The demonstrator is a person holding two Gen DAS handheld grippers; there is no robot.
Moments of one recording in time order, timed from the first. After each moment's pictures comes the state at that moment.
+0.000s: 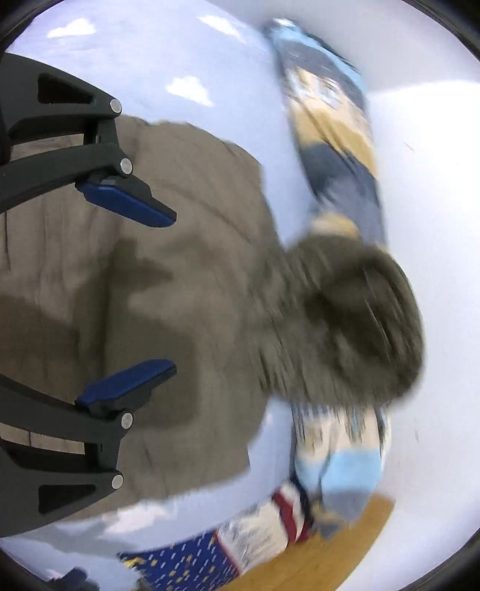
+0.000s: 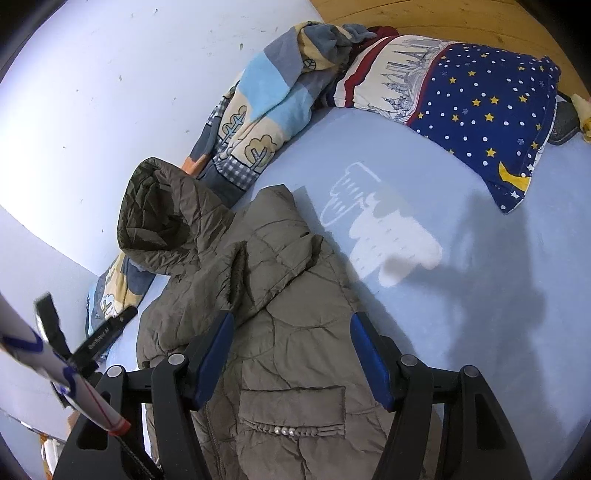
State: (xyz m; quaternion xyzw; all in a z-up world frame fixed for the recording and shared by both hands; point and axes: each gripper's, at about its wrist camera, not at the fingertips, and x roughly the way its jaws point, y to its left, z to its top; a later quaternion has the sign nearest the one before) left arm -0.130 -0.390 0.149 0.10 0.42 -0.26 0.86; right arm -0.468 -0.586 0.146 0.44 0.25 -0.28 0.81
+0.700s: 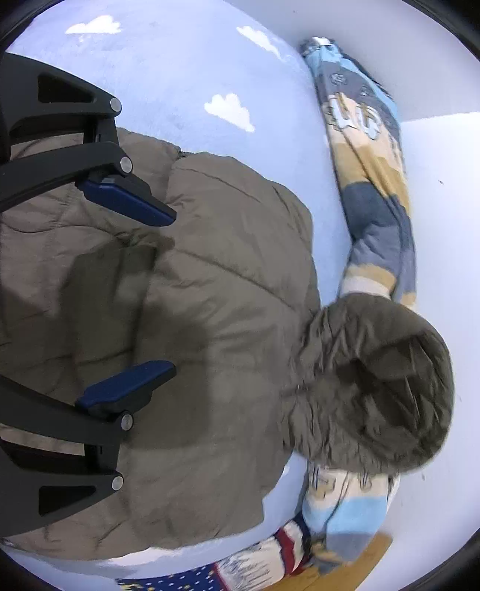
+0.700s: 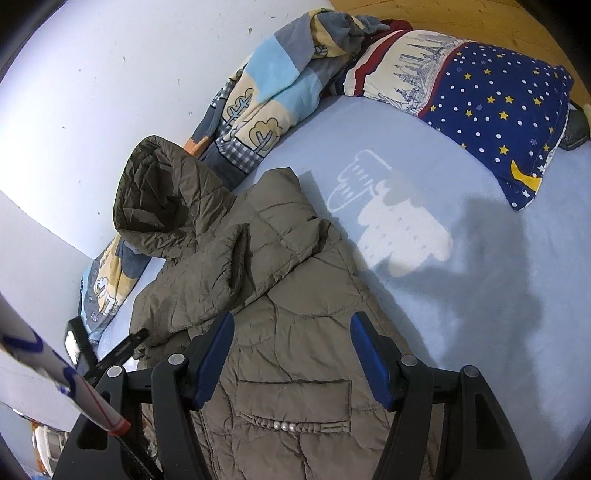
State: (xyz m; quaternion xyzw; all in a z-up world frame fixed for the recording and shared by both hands) left arm -0.121 -0.351 0.117 0.10 0.43 -0.23 0.87; right arm -0.450 -0.579 0.137 0.42 0.28 -0.27 0.82
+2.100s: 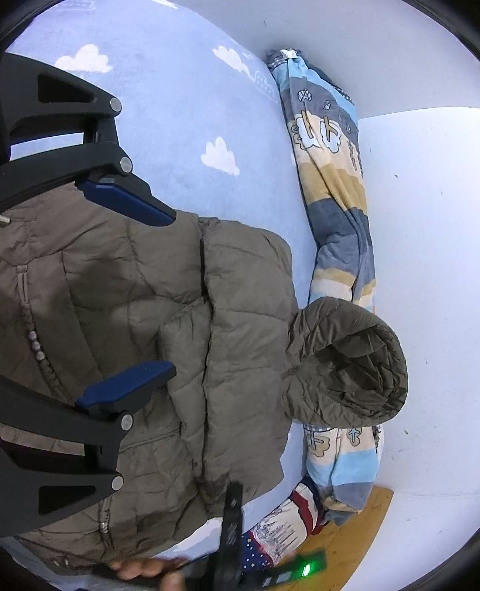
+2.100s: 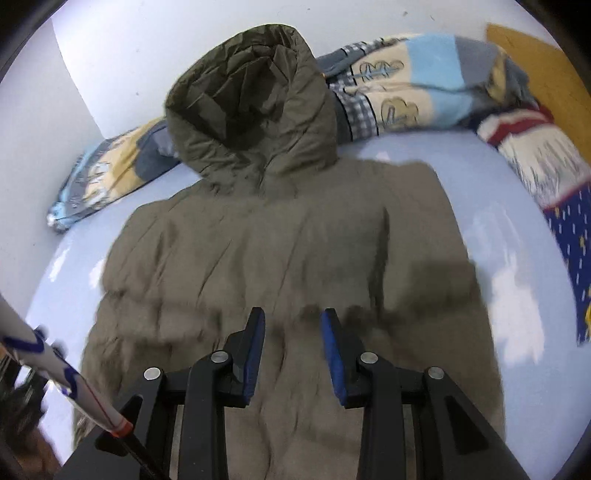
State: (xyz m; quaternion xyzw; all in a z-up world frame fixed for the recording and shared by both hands) left arm -0.176 -0.244 0.149 0.12 0.36 -0.29 0.88; right arm -0.261 -0.517 0.121 0.21 0.40 -0.21 0.87
